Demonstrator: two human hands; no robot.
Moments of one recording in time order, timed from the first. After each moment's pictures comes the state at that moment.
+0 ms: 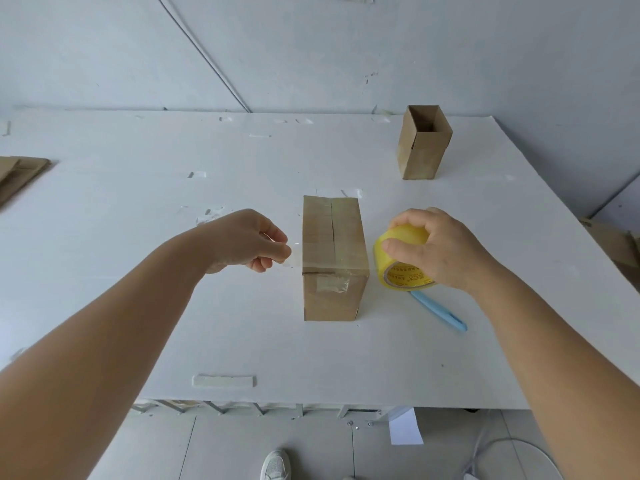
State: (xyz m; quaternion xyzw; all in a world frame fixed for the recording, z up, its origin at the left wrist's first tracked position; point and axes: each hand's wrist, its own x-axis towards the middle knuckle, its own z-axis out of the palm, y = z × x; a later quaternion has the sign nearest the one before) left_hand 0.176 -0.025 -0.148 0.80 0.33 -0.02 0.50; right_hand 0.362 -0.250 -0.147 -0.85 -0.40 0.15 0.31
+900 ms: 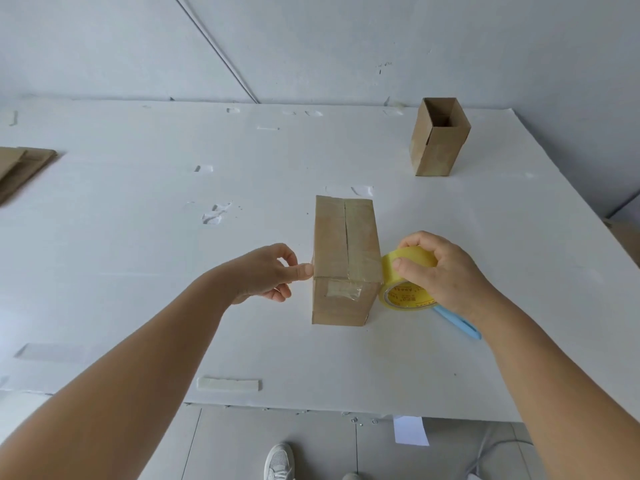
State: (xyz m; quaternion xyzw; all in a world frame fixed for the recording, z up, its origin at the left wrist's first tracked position) left_hand 0.179 -0.030 -0.205 0.74 0.36 -0.08 0.57; right_hand 0.362 -0.251 -0.191 -0.81 -0.36 0.22 0.41
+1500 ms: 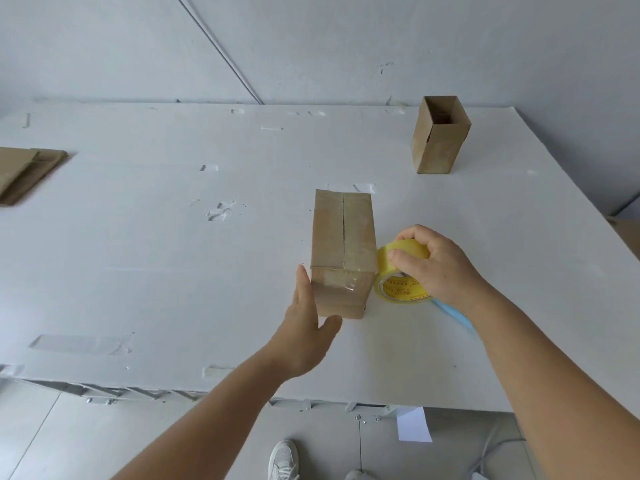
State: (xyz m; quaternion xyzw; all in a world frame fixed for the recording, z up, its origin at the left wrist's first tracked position) left_hand 0.157 -0.142 -0.232 0.80 0.28 0.08 0.52; right_hand 0.357 -0.246 -0.193 -0.81 -0.35 0.22 0.41
